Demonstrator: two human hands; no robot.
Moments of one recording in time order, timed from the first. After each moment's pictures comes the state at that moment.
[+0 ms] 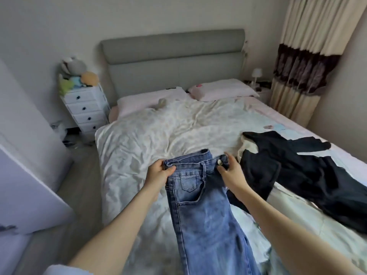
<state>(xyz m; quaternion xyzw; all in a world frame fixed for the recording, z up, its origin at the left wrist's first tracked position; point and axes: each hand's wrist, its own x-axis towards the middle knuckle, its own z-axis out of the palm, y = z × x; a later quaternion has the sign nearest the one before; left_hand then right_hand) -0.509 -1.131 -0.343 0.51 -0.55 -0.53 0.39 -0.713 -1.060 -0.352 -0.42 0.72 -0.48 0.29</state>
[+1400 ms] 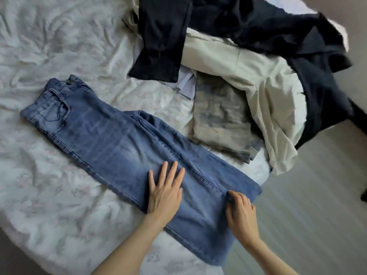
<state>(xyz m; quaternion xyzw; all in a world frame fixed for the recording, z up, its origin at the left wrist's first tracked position) -0.542 -0.853 -0.652 0.23 -0.96 -0.12 -0.06 -0.652 -0.641 -0.651 -0.26 0.93 -0.19 0.18</state>
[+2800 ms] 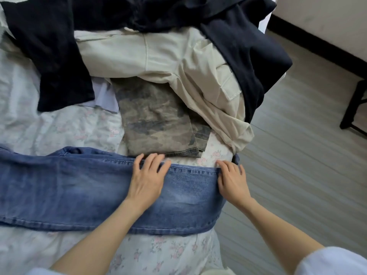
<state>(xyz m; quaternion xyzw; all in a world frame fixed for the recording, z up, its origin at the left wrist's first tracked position) -0.668 -0.850 -0.637 -0.02 -1.00 -0.05 -0.01 -0.749 -0.592 -0.675 -0.18 0.95 -0.11 0.21</state>
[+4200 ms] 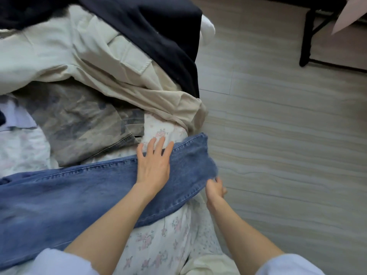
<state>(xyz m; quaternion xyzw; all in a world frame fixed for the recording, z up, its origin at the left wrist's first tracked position) -0.719 -0.703 -0.646 -0.09 -0.98 -0.02 -0.15 -0.668 -0.535 -0.697 0.60 0.62 -0.43 0.28</state>
